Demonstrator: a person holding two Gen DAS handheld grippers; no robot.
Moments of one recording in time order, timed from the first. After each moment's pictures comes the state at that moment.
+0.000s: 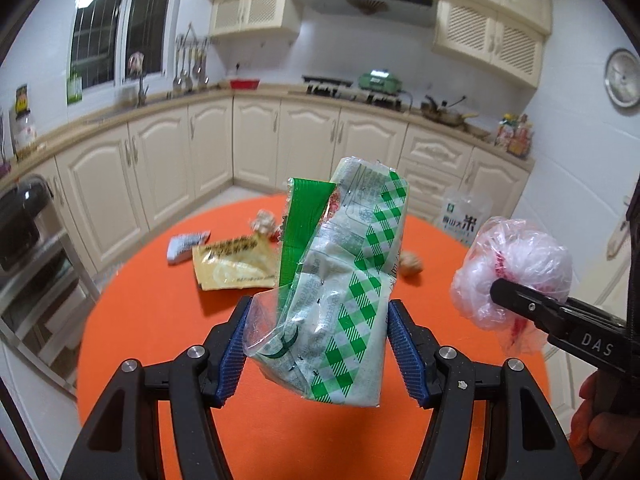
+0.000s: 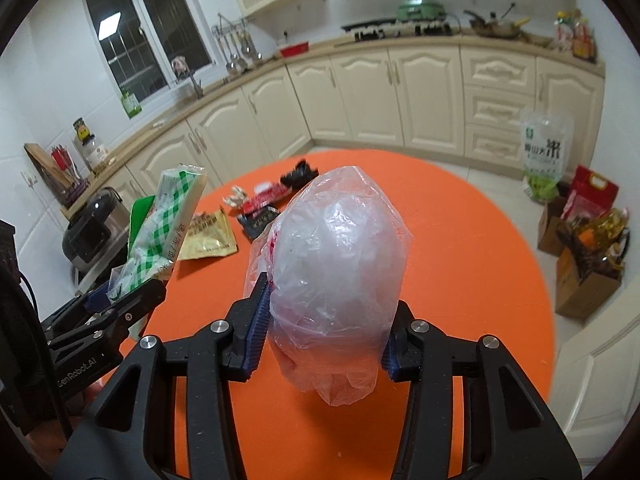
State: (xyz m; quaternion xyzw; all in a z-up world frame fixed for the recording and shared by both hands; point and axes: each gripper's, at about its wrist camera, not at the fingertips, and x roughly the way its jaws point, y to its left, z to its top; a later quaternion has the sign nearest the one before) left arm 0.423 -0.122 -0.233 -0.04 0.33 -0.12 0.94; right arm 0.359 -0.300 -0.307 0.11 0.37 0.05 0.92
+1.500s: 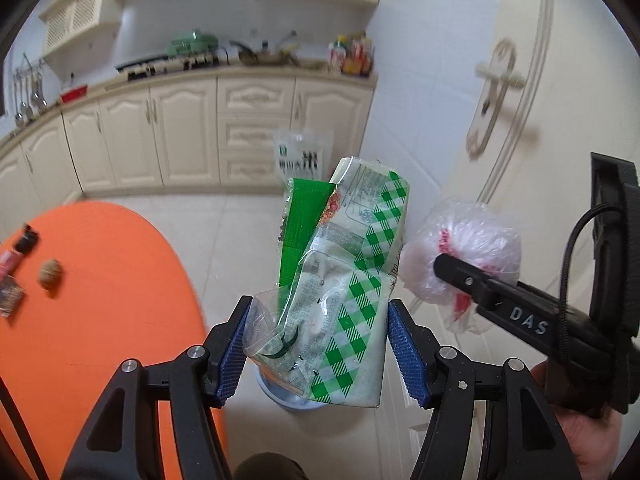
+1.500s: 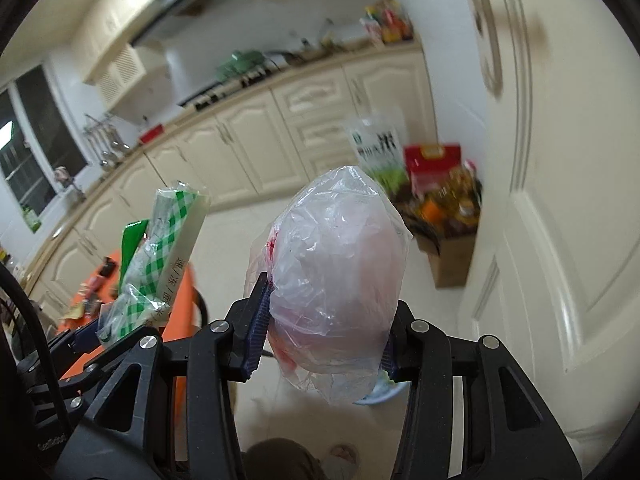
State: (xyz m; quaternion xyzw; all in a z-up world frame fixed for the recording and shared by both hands) left arm 0.320 -0.366 -0.298 0.05 0.39 -0.34 0.86; right arm 0.227 -0.626 -0.338 0.22 0.34 -0.17 0.90
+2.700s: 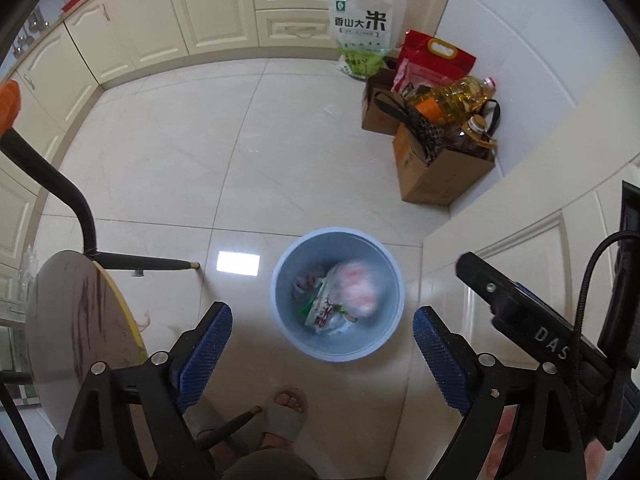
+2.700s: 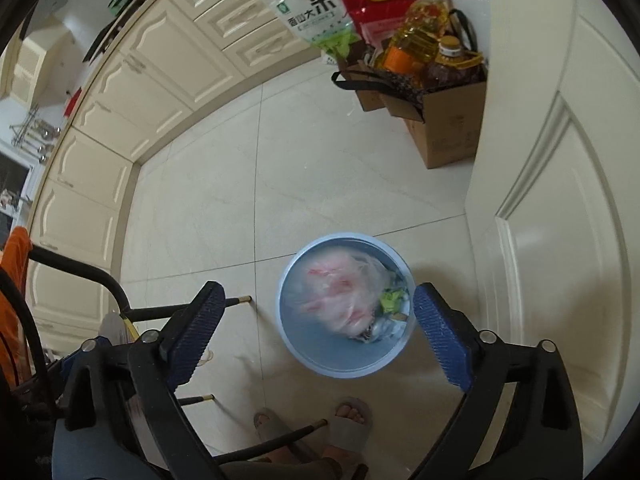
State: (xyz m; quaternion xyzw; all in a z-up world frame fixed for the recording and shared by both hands) left arm 0.537 -0.597 -0.417 0.12 0.59 -0.20 0.77; right arm 0.300 -0.733 -0.562 0.35 0.47 -0.19 0.79
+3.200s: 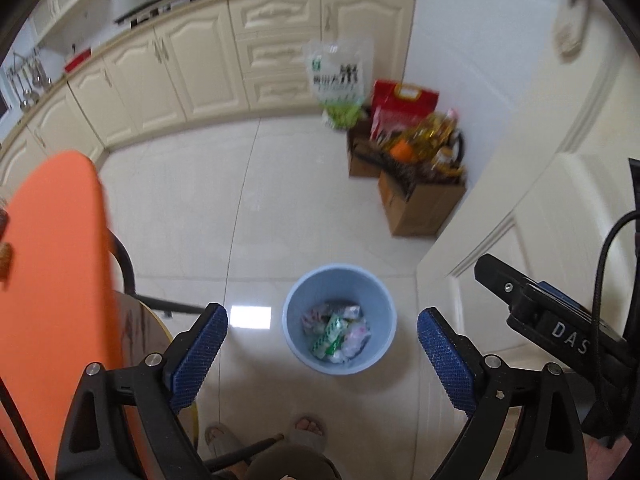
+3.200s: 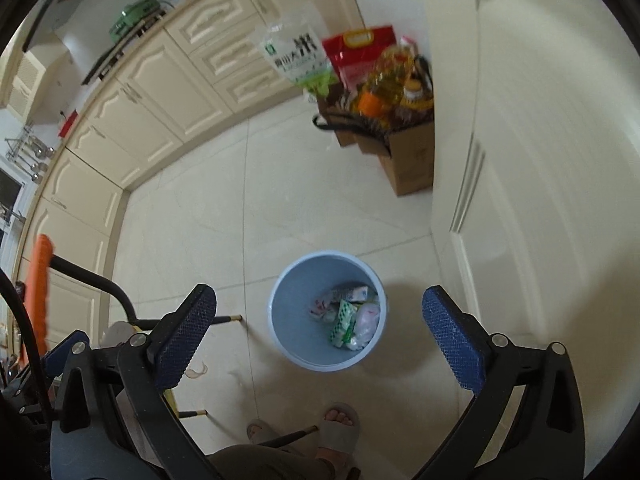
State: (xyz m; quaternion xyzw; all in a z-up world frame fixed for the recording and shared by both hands) left arm 0.436 -0.566 -0.332 0.15 0.48 -0.25 0.83; right arm 0.245 -0.709 -0.461 0.32 0.42 -0.24 0.82
